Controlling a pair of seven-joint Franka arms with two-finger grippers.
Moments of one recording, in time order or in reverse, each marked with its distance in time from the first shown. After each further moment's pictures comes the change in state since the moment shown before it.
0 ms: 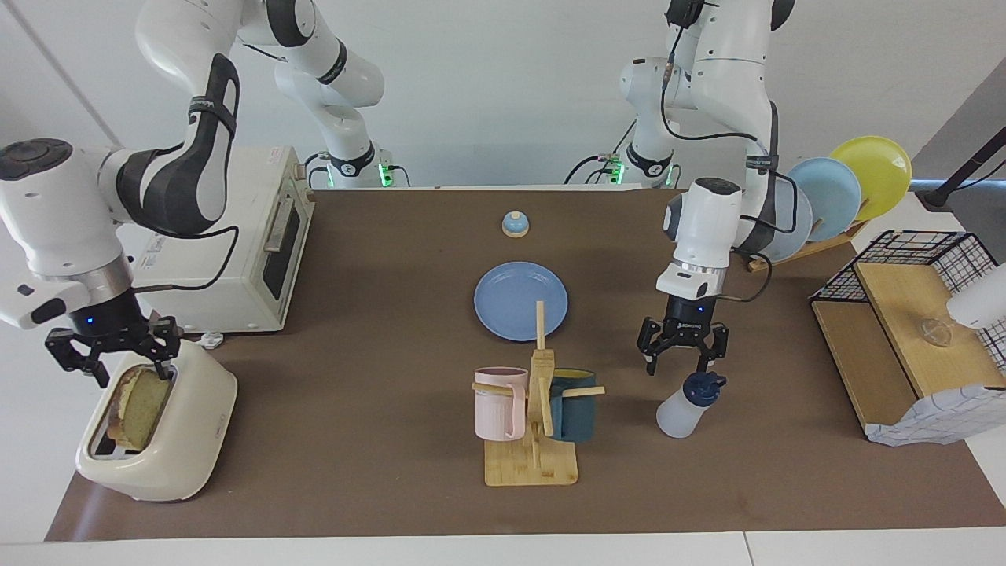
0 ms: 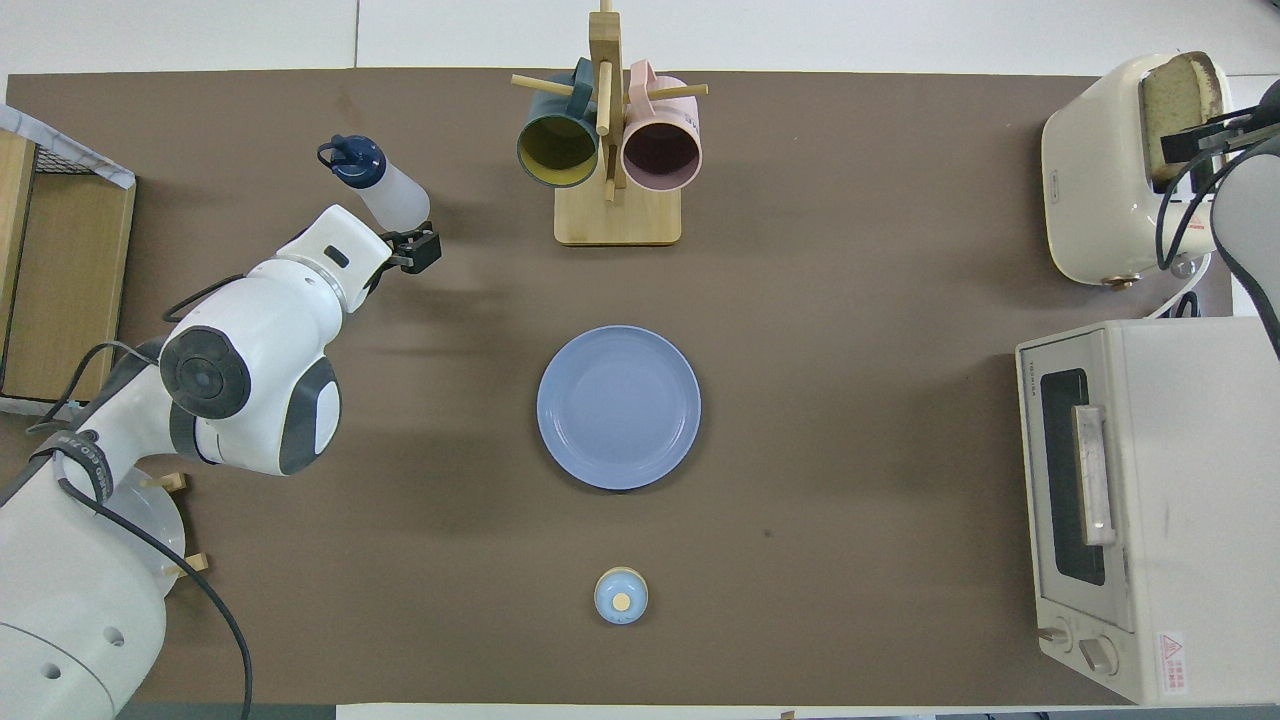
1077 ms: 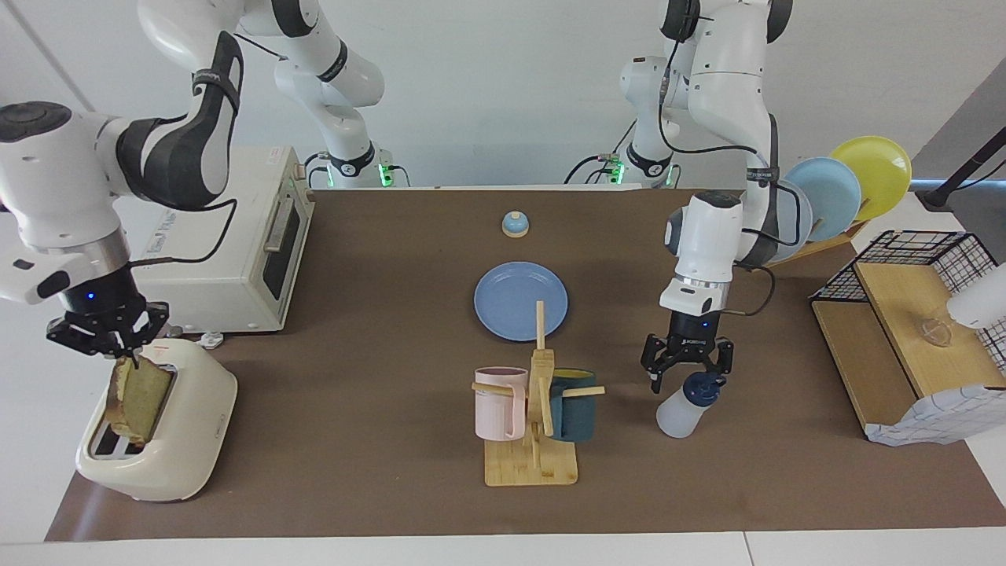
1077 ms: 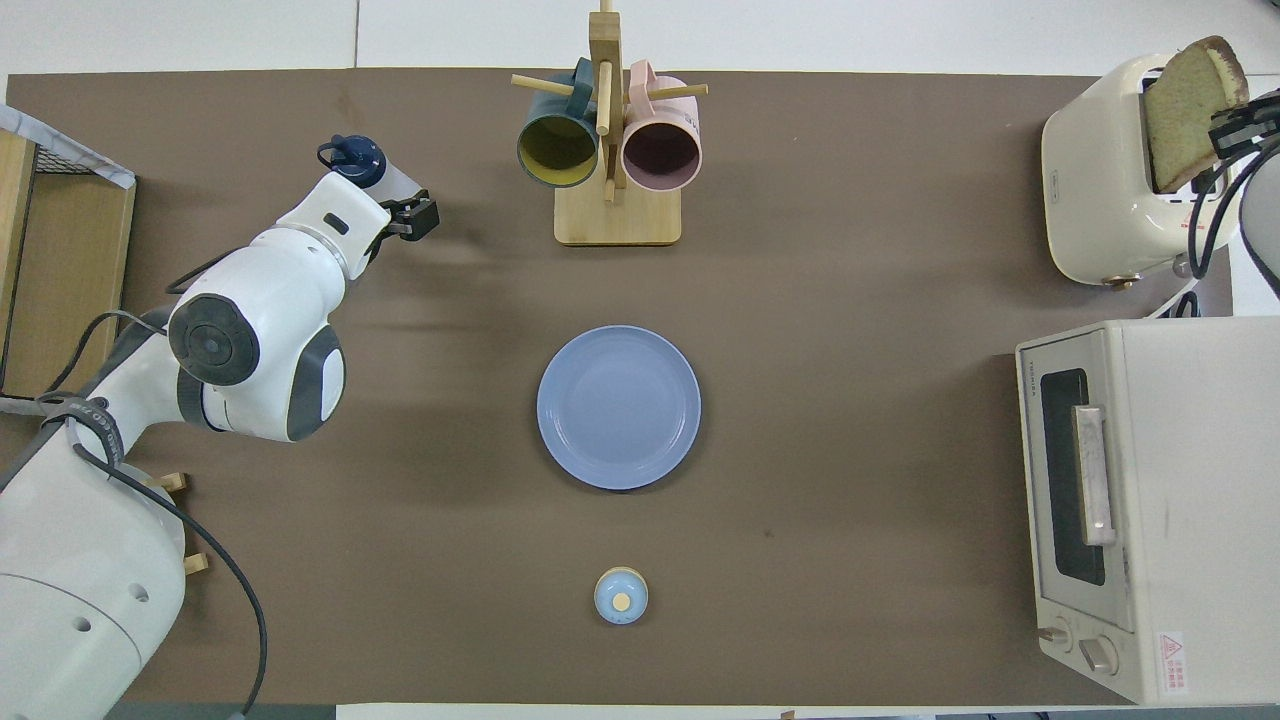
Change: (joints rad) left arm -0.047 0.085 0.063 0.120 0.000 0.003 -0.046; right arm 0.029 -0.076 0.017 0.058 -0.049 -0.140 -0.138
